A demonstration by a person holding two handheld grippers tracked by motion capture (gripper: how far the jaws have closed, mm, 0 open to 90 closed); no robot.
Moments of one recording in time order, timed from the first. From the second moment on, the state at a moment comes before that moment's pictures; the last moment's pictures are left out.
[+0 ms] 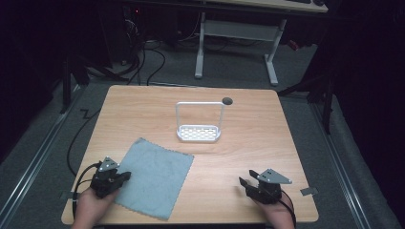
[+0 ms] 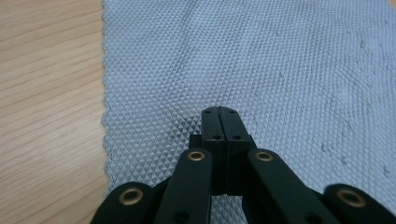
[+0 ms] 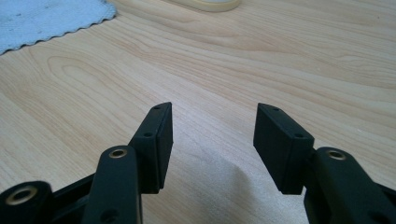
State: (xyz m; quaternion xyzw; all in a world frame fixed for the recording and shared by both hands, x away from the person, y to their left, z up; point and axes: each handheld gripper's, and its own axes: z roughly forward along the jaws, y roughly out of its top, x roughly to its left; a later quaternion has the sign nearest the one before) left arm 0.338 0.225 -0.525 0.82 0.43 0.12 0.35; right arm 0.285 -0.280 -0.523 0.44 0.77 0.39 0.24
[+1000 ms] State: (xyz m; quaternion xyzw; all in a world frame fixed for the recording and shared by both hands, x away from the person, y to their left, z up) left arm 0.311 0.146 -0.527 0.86 0.34 0.09 0.38; right arm 0.295 -0.168 -0.532 0.33 0.85 0.37 0.16
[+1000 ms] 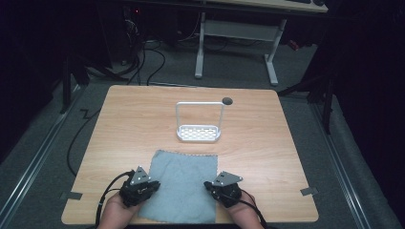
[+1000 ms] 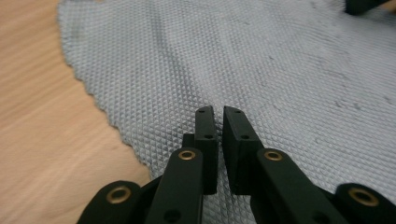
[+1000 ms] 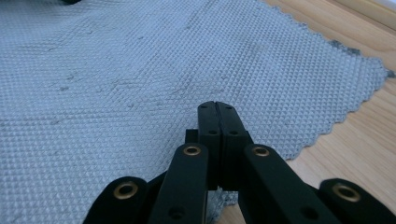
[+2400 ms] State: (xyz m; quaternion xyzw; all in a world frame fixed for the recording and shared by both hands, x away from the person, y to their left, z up) left arm 0.373 0.101 -0.532 0.81 0.41 0.10 0.40; right arm 0.273 -0.262 -0.521 0.42 0.79 0.41 0.17
